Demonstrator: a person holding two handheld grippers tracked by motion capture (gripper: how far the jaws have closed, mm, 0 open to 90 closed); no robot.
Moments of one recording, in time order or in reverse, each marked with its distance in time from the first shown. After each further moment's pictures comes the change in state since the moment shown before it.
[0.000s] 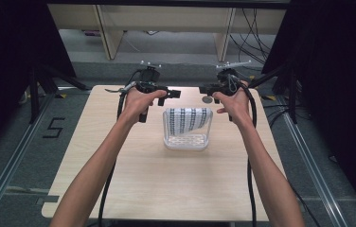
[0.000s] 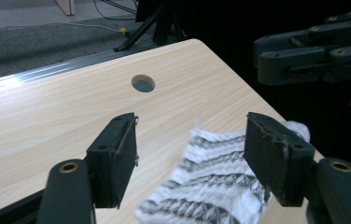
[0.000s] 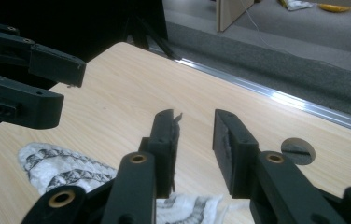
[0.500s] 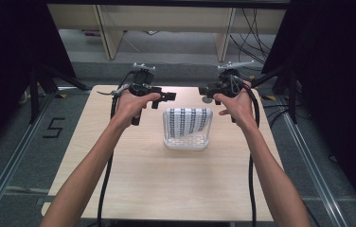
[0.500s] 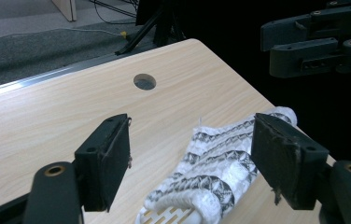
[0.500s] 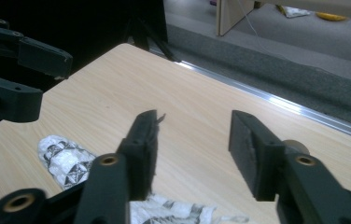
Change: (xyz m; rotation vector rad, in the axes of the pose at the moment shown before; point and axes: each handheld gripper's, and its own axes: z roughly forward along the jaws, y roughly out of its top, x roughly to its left) left arm -0.004 -0.007 -0.022 -0.013 -0.003 0.028; right arm 0.011 0.000 -0.014 -0.014 -0.014 -0.020
